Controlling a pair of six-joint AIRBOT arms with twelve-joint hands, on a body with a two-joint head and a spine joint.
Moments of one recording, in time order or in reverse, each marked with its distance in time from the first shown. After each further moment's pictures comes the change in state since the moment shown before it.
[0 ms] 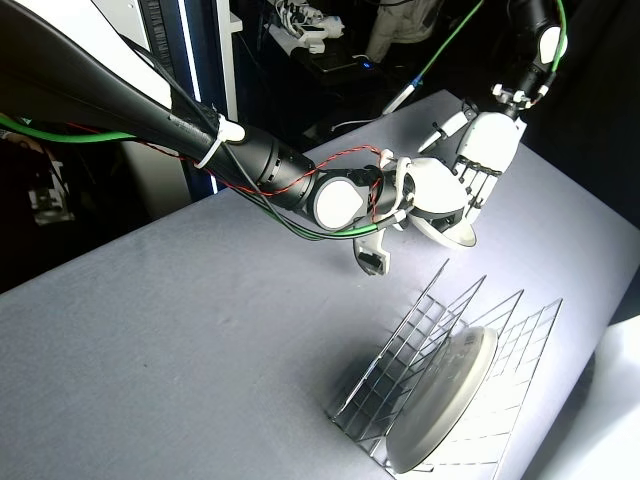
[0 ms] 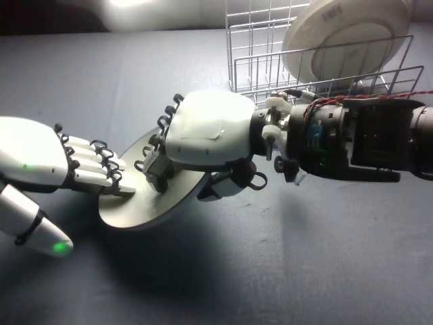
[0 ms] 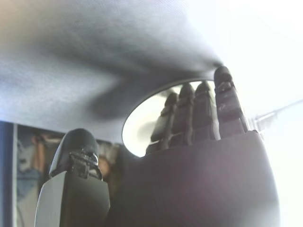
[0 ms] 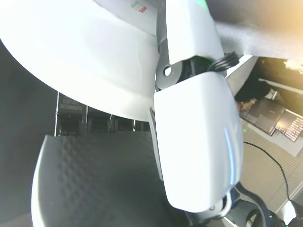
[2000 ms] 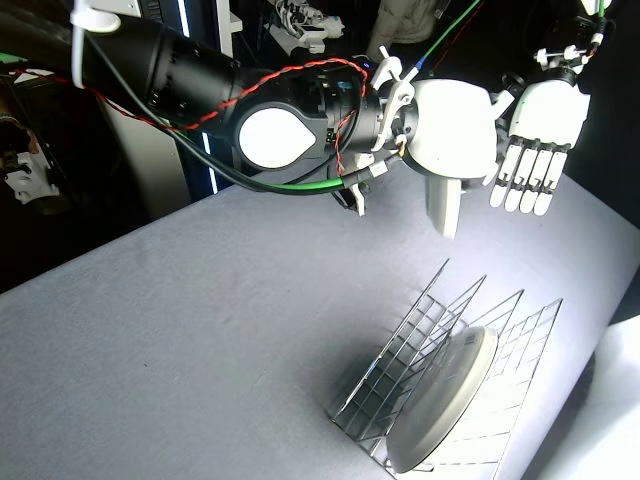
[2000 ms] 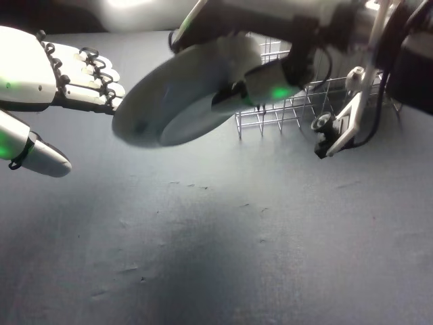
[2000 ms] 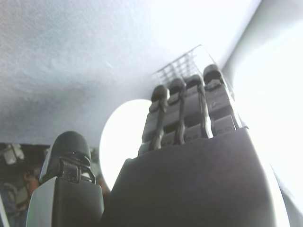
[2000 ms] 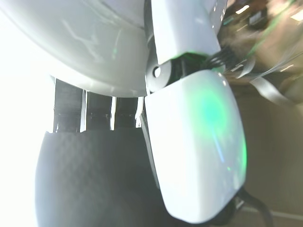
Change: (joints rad) left arm -0.289 0.090 -0.052 0.119 0.078 0.028; right arm 0.224 0.372 -0.385 0.666 -0.138 0.008
